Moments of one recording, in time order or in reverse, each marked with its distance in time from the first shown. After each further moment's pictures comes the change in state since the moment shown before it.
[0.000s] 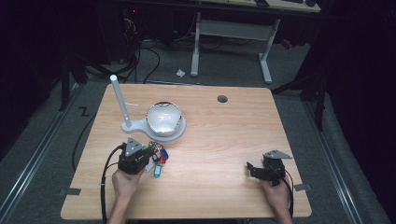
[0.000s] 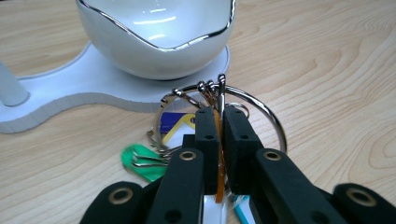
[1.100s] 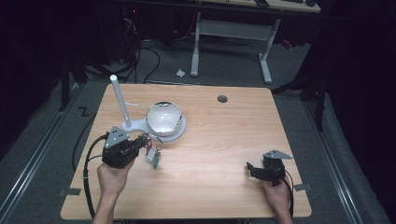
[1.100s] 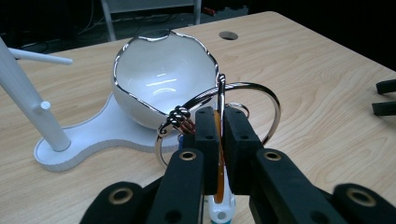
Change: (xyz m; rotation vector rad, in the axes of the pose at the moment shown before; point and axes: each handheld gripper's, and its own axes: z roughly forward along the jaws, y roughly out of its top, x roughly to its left) left arm -0.048 0.051 -0.044 0.000 -0.087 -0.024; right arm 0.000 0.000 0.000 0.000 0.005 -0.001
